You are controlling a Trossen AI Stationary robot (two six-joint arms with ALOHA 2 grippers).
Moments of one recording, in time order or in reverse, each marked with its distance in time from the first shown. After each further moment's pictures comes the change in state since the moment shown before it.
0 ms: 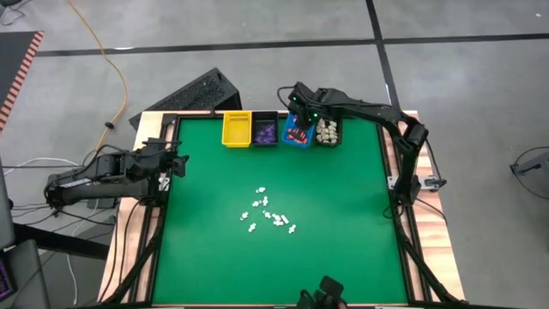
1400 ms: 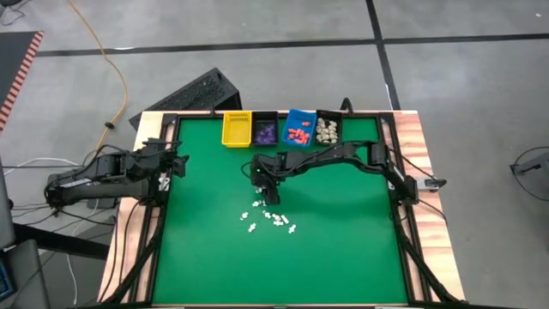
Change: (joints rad) left arm 0.000 0.000 0.000 -0.008 -0.005 0.001; right arm 0.466 0.311 0.000 0.375 -0.239 -0.104
